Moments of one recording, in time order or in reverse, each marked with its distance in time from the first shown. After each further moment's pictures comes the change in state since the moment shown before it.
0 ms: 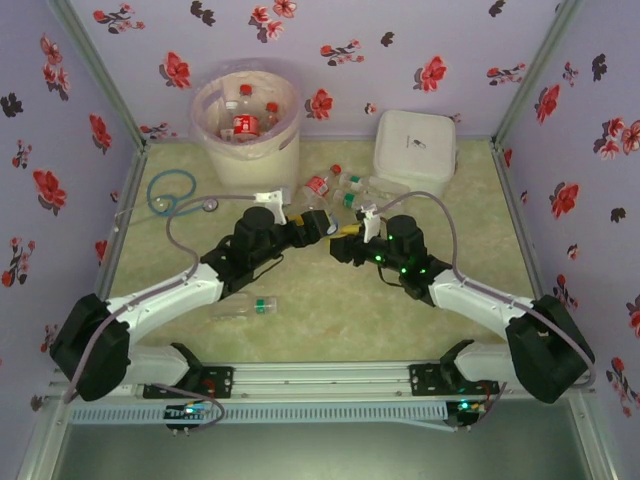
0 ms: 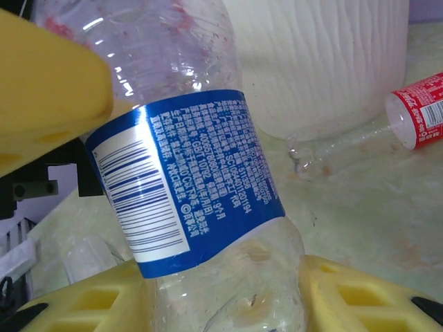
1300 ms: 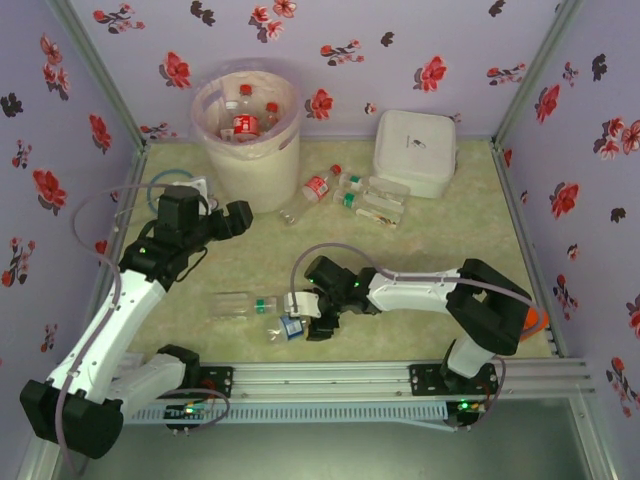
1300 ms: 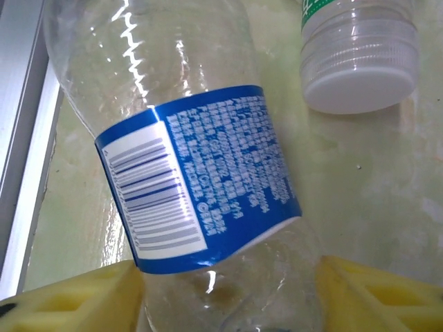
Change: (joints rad) left arm 0.427 -0.307 0.192 -0.822 0.012 0.294; right arm 0.441 0.367 0.253 -0.632 0.050 -0.919
